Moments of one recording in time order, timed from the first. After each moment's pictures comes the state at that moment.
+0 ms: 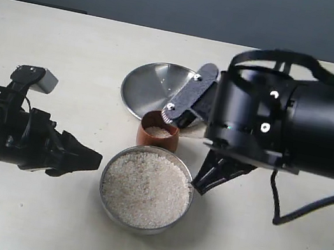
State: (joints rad) left arm -0.12 1.47 -0.41 -1.71 0.65 1.64; right arm 0.99 1.62 -1.00 -0.73 1.06 0.48
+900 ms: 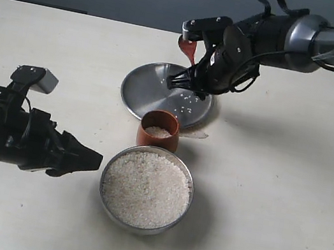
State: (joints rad) left arm -0.12 1.47 -0.41 -1.71 0.66 1.63; right arm 0.52 2.10 -1.46 -0.20 0.50 0.24
